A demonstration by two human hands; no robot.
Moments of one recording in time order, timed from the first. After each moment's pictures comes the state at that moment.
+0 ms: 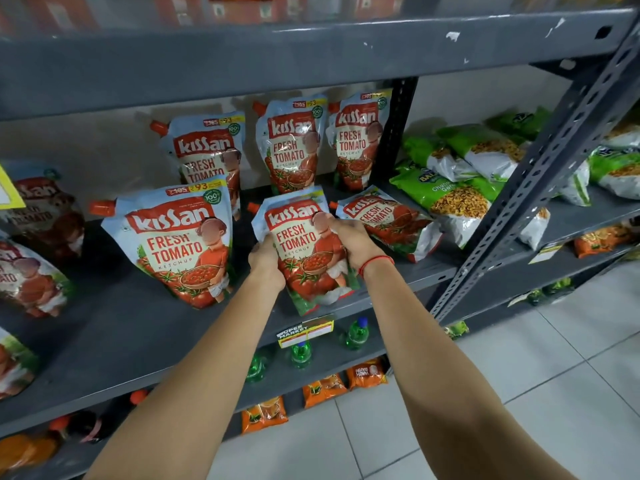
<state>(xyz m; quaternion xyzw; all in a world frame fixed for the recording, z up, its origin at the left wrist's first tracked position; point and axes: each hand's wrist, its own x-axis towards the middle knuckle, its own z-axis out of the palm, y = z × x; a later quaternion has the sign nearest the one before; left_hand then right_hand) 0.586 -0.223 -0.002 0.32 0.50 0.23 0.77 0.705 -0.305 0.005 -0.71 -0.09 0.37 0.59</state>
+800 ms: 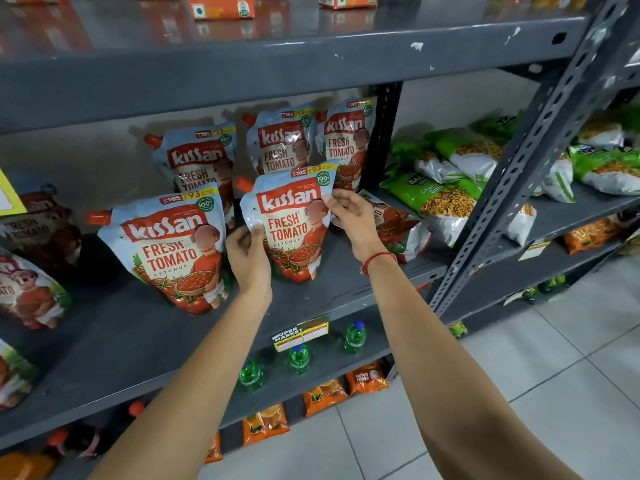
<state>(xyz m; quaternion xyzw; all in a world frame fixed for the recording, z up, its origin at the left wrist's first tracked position) 0.559 -0.252 0.025 0.46 0.42 0.44 0.65 0.706 -0.324 0.031 -0.60 -0.21 0.22 0.74</state>
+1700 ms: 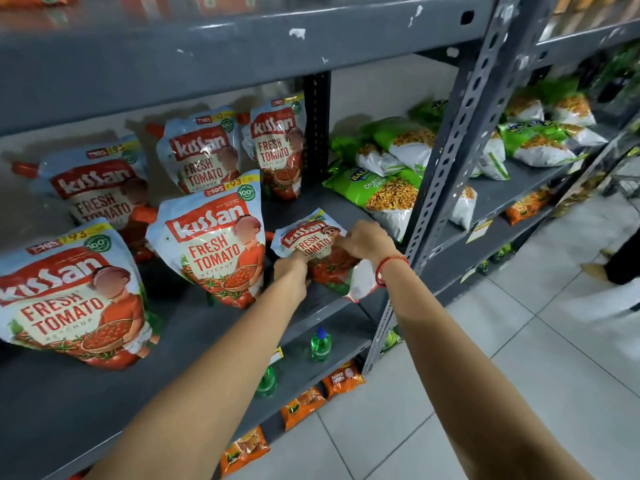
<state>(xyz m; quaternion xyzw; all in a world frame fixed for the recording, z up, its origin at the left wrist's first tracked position) 0.695 -0.315 -0.008 0.45 0.51 0.11 0.72 0.784 -0.412 0.015 -0.95 -0.20 0.15 0.21</state>
